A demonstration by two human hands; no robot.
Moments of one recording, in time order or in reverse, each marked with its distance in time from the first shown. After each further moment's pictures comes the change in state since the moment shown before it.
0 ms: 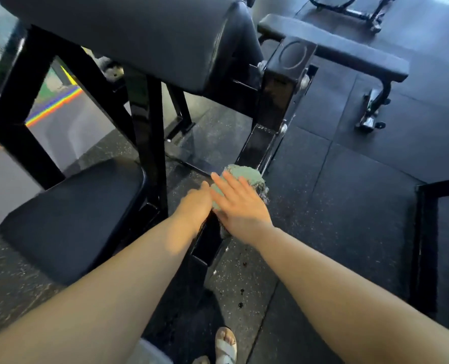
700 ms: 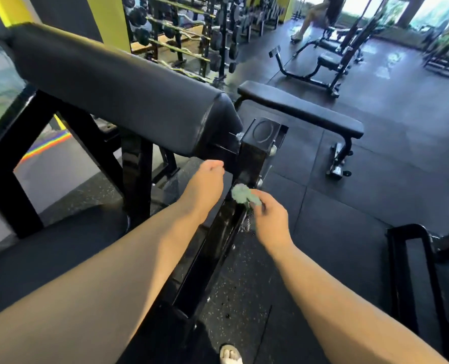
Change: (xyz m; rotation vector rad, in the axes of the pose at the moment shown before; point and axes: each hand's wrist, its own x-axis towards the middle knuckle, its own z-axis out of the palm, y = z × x) left_hand -0.037 0.110 -0.015 -0.316 -0.101 0.499; right_hand 0.025 0.059 -0.105 0.866 0.335 0.748
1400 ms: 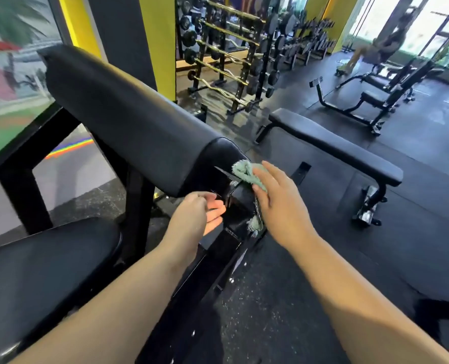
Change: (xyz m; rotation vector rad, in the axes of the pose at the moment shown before) left_hand 0.026 0.031 0.031 -0.535 0.230 -0.097; right_hand 0.131 -0.051 -0.050 -0.460 -0.231 -0.552
